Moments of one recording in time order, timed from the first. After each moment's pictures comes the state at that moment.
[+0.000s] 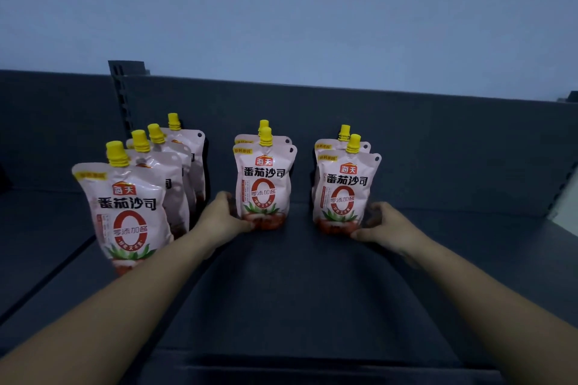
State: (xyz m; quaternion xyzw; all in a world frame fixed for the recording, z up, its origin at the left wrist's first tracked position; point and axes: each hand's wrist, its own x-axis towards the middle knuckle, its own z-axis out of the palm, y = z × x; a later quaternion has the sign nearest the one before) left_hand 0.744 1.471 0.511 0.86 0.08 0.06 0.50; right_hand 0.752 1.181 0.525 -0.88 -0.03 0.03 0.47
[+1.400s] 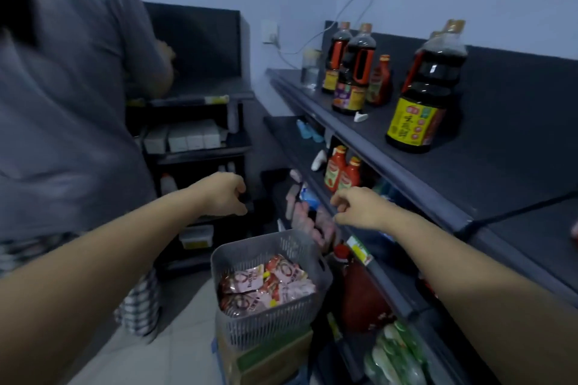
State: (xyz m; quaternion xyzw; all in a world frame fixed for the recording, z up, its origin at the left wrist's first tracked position) left_hand 0.181 1.741 0.502 0.83 0.53 0.02 0.16; right_hand 0.425 1.662 0.498 -0.73 -0.66 0.17 0.08
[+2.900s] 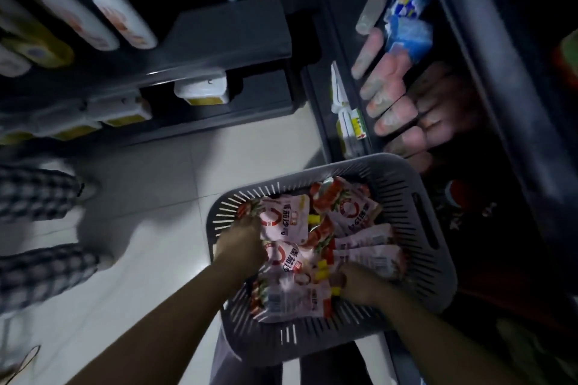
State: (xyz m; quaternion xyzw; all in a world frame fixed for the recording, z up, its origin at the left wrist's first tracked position) left_hand 0.208 1.944 0.074 0.69 0.61 -0.22 0.33; right_hand 0.417 1.868 0.040 -0.60 -0.51 0.57 -0.23
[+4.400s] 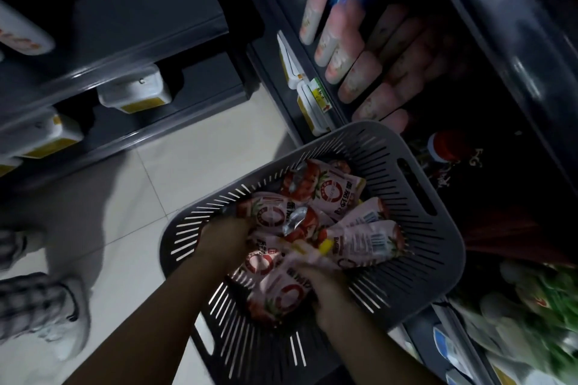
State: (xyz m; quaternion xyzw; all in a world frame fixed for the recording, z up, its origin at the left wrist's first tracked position) left_hand 0.217 1.984 0.015 0.82 0.42 -0.30 0.26; right_hand 0.331 1.850 0.002 -0.72 0.25 0.57 0.30
